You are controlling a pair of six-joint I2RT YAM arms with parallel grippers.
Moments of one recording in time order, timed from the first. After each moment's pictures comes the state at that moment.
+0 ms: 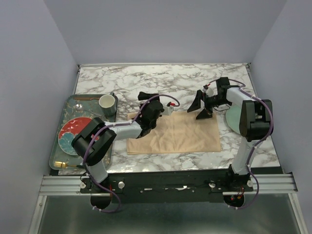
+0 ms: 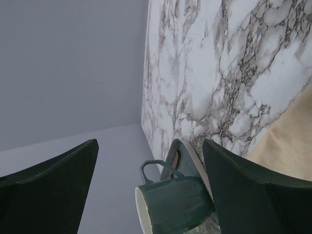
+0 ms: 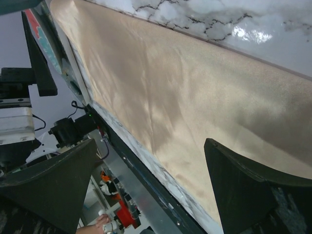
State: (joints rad) left arm -0.76 1.69 0.87 0.41 -0.69 1.11; right arm 0.04 1.97 1.35 -0.72 -0.88 0.21
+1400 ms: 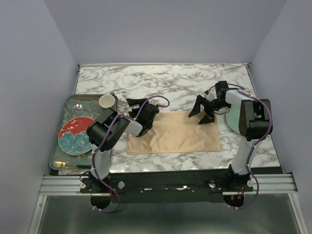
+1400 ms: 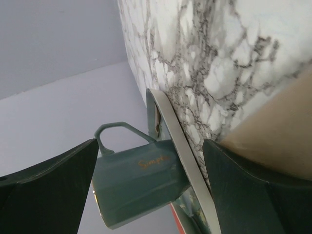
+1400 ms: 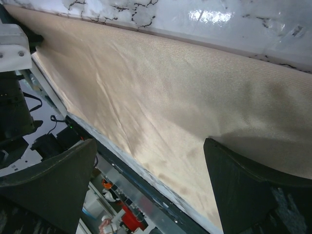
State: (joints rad) left arm -0.65 1.96 0.82 0.57 -0.93 1.14; right arm 0.05 1.98 1.29 -0.73 -0.71 0.26
